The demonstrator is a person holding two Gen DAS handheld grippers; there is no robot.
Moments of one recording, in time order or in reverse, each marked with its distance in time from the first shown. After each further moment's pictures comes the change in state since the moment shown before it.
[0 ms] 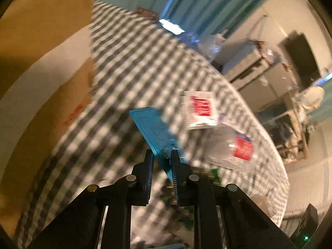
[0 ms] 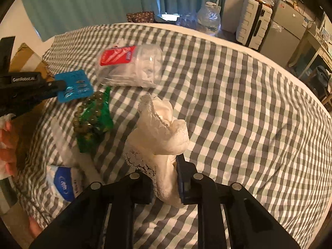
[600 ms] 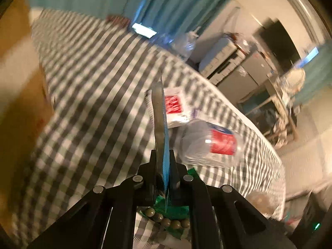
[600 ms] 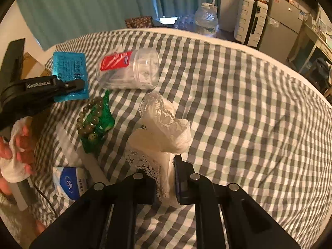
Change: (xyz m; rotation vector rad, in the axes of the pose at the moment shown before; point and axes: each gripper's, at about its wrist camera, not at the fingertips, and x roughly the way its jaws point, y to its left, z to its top) left arm 0.038 -0.056 0.017 0.172 -0.043 -0.078; right arm -0.009 -0.010 -0.007 0.056 -0.032 0.035
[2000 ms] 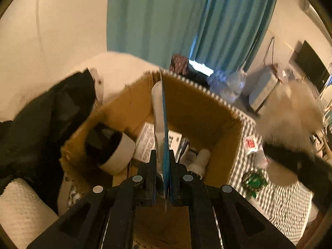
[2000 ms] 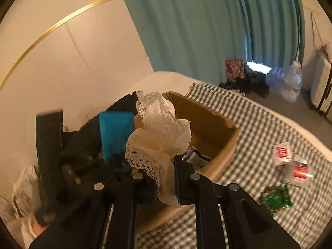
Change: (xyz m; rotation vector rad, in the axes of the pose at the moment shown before) left arm -0.233 0.147 0.014 -0.077 -0.180 0.361; right arm -0.099 0.318 0.092 -0.281 -0.187 0.447
